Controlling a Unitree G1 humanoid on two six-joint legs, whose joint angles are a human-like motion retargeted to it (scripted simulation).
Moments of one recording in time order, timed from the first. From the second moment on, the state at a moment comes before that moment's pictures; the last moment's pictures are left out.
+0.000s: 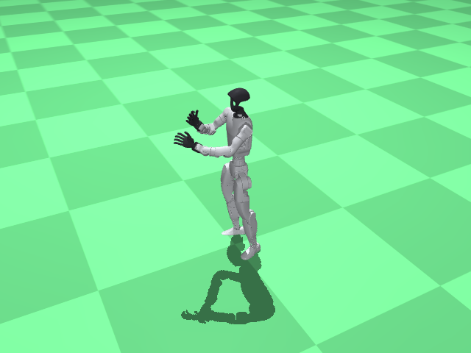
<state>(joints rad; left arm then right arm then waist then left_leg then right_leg) -0.88 0.40 -0.68 0.54 0.04 -0.31 0.32 -0.80 -0.32 0.54 -0.03 0.46 -0.36 -0.36 0.04 -0.07 0.02 0.19 0.05 0.53 0.01 -0.19 -0.14 0.06 -0.17 -0.24 0.10 -0.05 0.25</state>
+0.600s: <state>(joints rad) -0.86 0.38 -0.66 0.52 -0.09 -0.30 0.29 -0.99 -0.36 0.45 -0.32 0.46 -0.39 -0.38 0.03 -0.08 0.01 0.17 0.05 0.53 0.00 -0.18 -0.14 0.05 -0.17 -0.25 0.08 -0.03 0.25</state>
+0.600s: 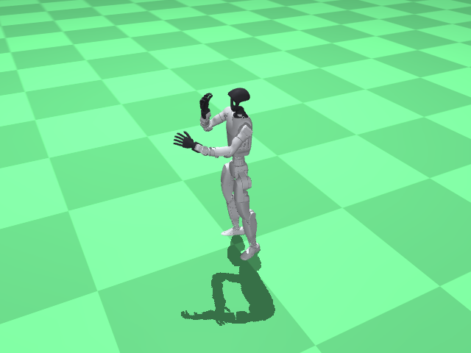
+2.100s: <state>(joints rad) -0.94 0.34 -0.66 0.62 0.03 -0.29 0.32 -0.77 -0.20 0.40 0.05 0.35 -0.35 -0.46 -0.01 -0.08 0.02 0.19 0.06 0.54 0.00 -0.20 -0.14 0.06 -0.16 -0.23 0.09 -0.04 0.25</state>
